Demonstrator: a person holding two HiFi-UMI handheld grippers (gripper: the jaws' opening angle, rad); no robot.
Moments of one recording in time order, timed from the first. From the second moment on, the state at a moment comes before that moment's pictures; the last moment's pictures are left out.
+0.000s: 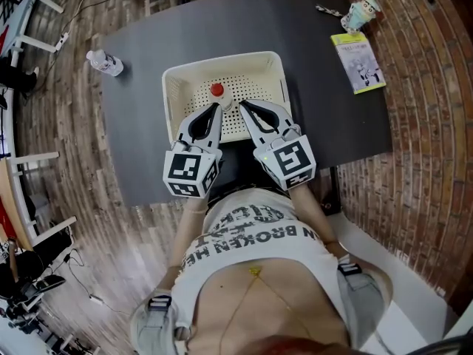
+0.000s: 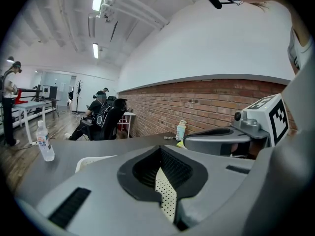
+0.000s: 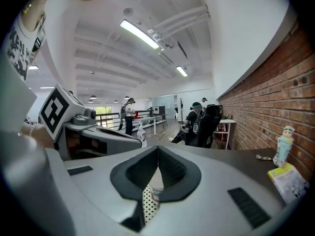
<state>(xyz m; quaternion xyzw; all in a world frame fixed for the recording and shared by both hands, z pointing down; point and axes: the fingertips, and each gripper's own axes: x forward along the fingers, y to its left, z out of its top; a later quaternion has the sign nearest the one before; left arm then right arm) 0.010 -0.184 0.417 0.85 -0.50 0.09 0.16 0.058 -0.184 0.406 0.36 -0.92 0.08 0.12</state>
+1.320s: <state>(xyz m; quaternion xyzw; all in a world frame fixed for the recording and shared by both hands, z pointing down) 0.012 -0.237 0.485 0.84 -0.47 0.22 0.14 0.075 -0.204 0.421 0.39 -0.91 0.09 0.14</state>
